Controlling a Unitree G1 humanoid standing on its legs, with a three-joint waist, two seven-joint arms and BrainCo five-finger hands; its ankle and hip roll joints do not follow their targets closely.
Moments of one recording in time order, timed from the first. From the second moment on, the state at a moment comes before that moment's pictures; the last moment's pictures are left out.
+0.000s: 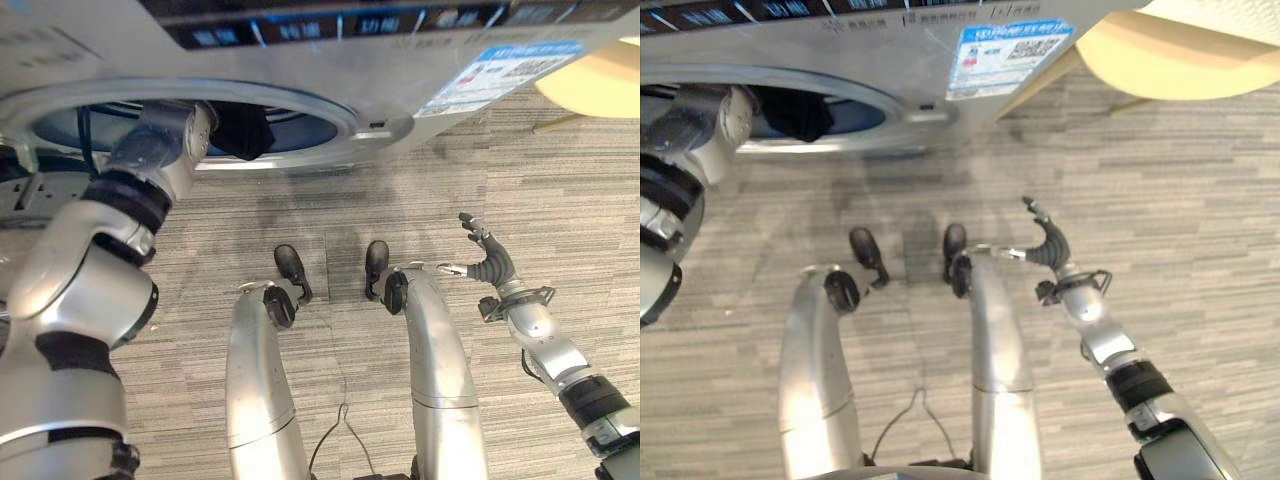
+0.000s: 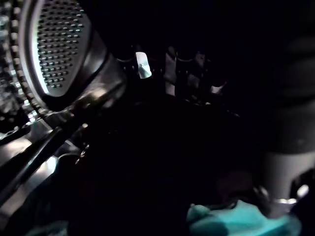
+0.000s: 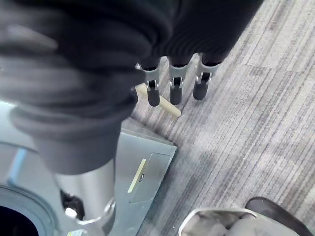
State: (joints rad) left arm -1.26 0.80 -0.73 0.81 0.42 0.02 0.40; right arm -0.33 -0.57 0.36 0.35 0.15 -0.23 -0.20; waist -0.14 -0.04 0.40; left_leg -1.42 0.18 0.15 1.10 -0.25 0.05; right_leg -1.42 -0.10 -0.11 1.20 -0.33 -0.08
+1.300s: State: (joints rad) left arm -0.03 0.35 -0.18 0.83 -0.10 -0.08 0.15; right arm -0.08 -0.33 0.24 1.04 0.00 -0.05 -0.15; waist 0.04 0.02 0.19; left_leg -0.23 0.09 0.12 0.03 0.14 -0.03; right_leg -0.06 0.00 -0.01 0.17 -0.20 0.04
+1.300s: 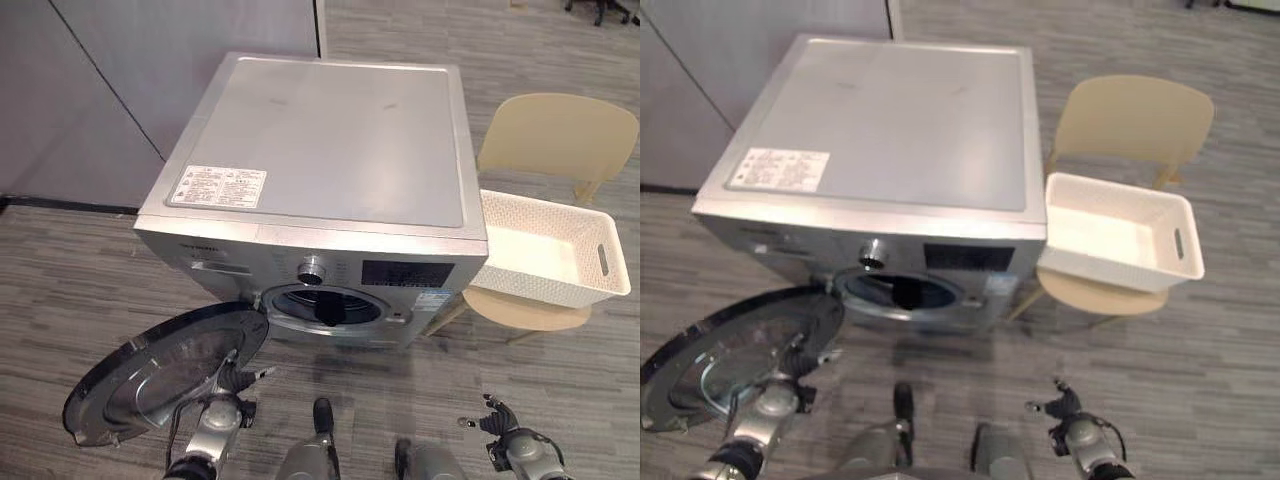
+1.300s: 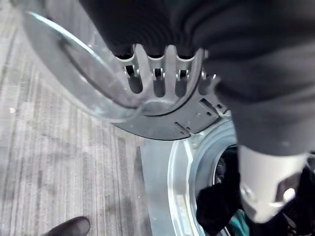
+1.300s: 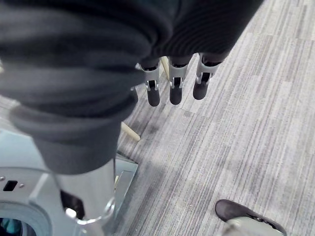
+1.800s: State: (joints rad) left arm -0.11 0.40 -0.17 0.86 -0.09 -0.08 0.16; right arm -0.11 -0.37 0.20 1.09 0.00 -0.05 -0.15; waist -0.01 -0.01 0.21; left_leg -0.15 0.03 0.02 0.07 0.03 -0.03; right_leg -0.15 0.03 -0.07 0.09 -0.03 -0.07
